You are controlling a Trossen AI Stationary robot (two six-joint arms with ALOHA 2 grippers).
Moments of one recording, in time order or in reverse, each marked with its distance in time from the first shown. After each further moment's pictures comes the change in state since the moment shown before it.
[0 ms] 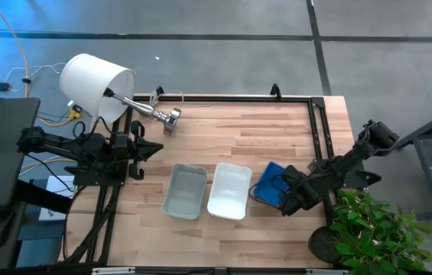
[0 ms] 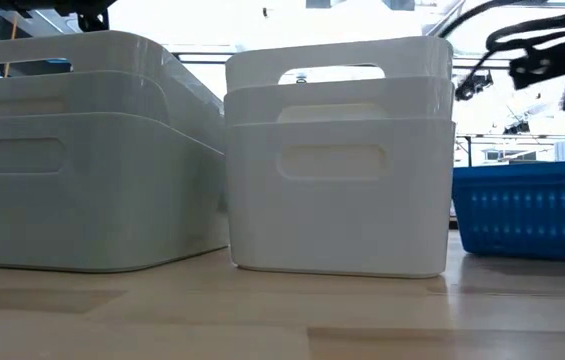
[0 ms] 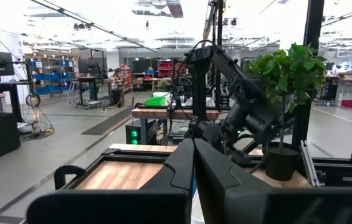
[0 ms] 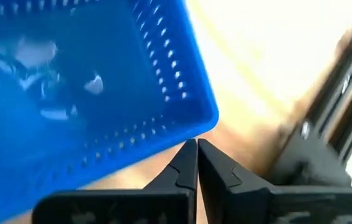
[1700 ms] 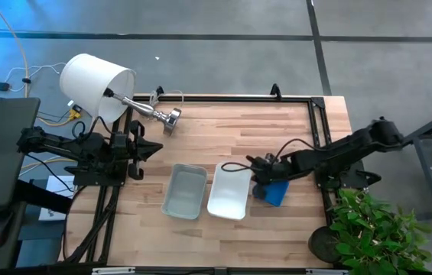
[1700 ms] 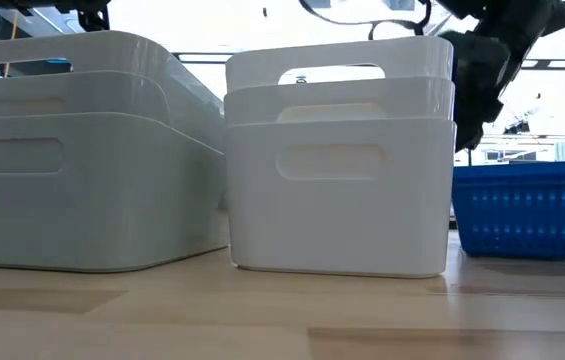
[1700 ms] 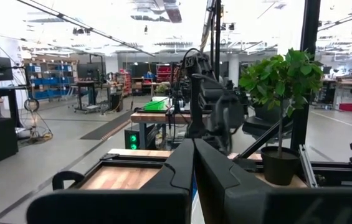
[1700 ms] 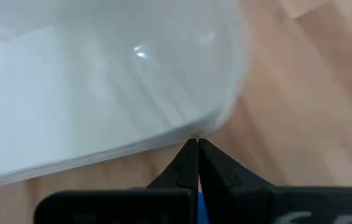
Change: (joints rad) left arm 0.000 0.001 0.000 0.022 0.008 0.009; right arm -0.387 -0.088 -0.134 0.940 -0.139 -0.849
